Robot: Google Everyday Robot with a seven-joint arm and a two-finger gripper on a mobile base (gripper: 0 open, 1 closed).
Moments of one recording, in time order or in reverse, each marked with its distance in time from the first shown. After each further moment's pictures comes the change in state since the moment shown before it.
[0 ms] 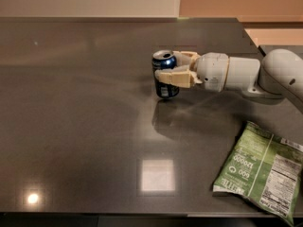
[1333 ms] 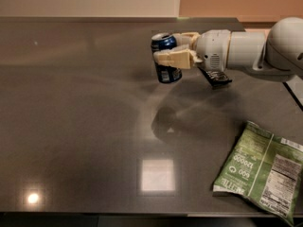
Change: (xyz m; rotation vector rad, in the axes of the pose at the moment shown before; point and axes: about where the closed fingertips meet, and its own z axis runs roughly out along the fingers) arm -0.043 -0.013 0.003 0.063 0.106 0.018
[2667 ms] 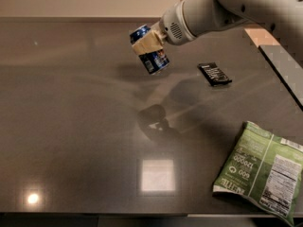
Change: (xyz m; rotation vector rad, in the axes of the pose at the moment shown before) arm -0.011 -0.016 0.064 0.098 0.413 0.038
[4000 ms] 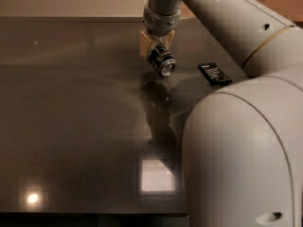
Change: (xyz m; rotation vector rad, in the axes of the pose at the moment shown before) arm 0.055 -0.070 0.048 0.224 0.697 0.369
